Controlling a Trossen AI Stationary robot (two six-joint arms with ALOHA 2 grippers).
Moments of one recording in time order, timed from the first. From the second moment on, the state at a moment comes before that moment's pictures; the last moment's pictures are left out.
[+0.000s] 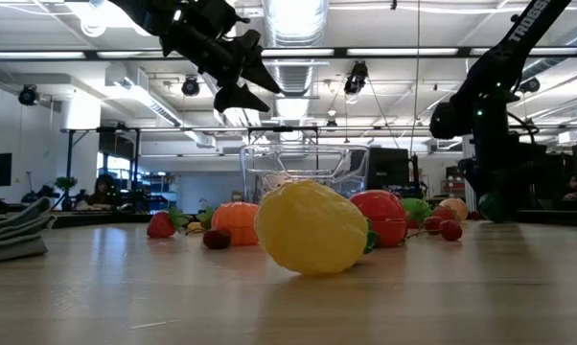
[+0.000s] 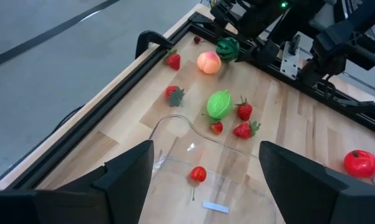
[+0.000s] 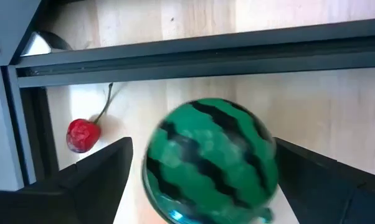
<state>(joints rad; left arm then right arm) 0.57 1.47 1.23 -0.28 0.26 -0.15 -1.05 1.46 0.73 -0.69 0.28 2.14</state>
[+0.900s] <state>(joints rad) 0.58 1.47 1.23 -0.28 0.26 -0.15 -1.05 1.43 0.75 -0.70 0.23 2.05</state>
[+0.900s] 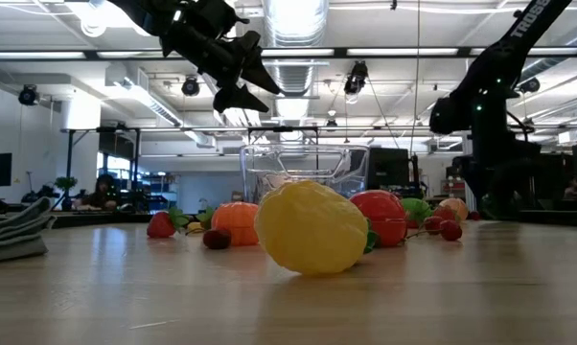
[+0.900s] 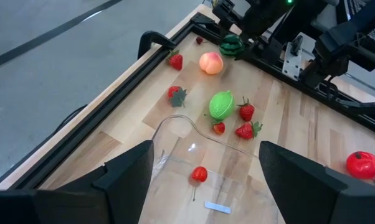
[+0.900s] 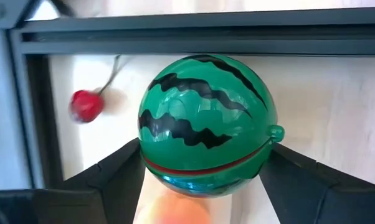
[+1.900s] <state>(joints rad) 0.58 1.40 1.23 -0.58 0.26 -0.16 -0.25 1.46 1.21 -0.69 0.16 1.22</state>
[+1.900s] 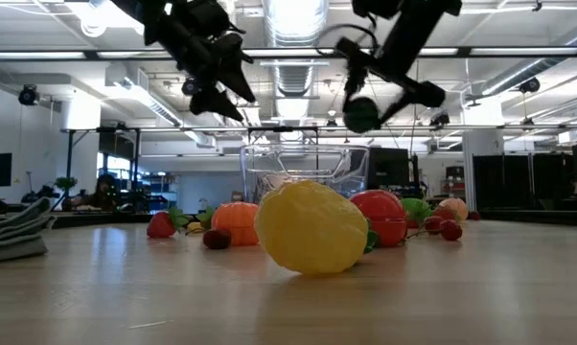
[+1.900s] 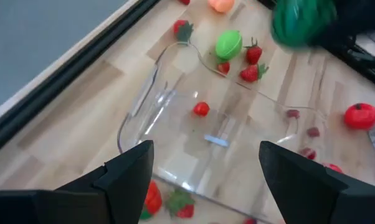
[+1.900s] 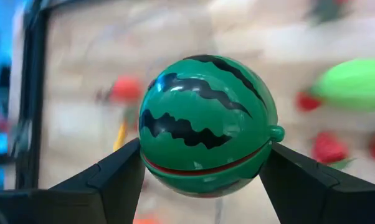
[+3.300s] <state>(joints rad) 0.57 0.97 0.94 -0.59 0.23 -0.34 -0.09 1.95 1.94 -1.16 0.38 0.72</state>
